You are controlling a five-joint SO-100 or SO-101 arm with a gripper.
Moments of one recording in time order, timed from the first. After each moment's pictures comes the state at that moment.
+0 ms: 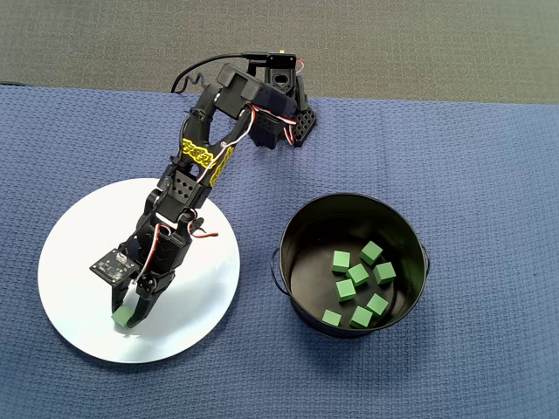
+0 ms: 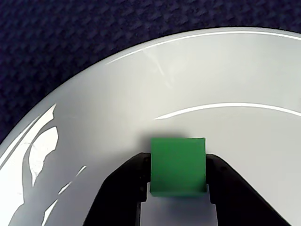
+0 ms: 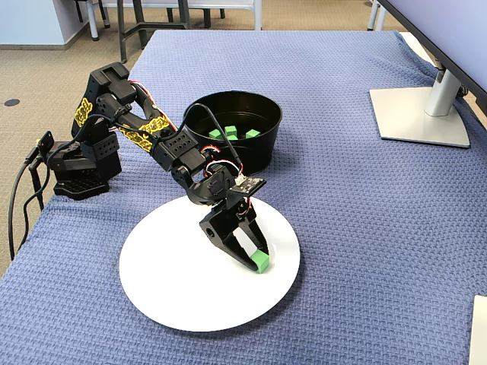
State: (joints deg) arm 32.0 54.3 84.7 8.5 -89.0
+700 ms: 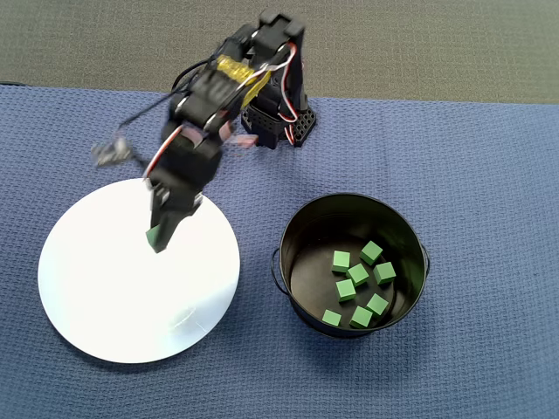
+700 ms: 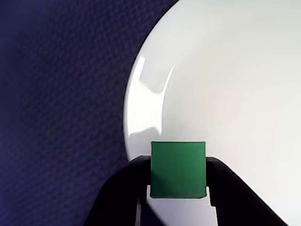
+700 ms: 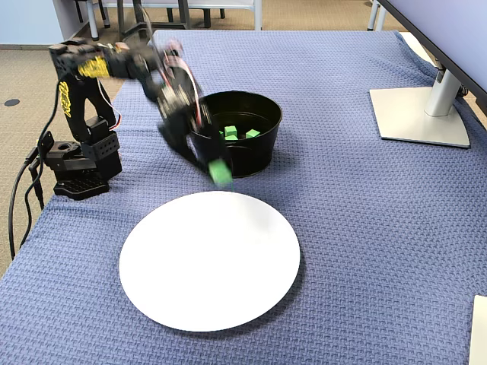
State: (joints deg) arm 28.6 97.4 84.7 58.3 -47.5
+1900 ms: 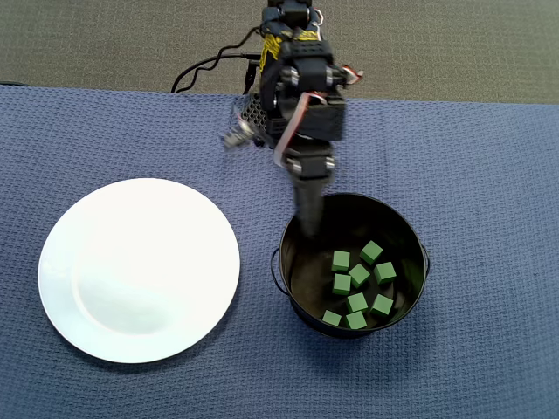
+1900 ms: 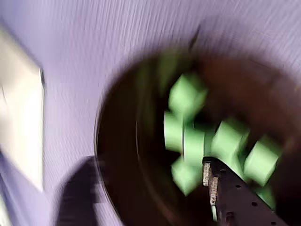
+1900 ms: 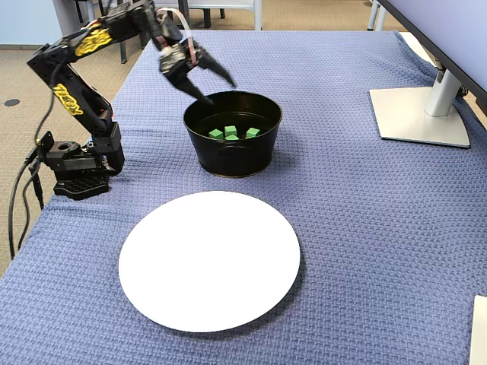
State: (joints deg) arm -4.0 122.1 100.9 68.2 -9.5
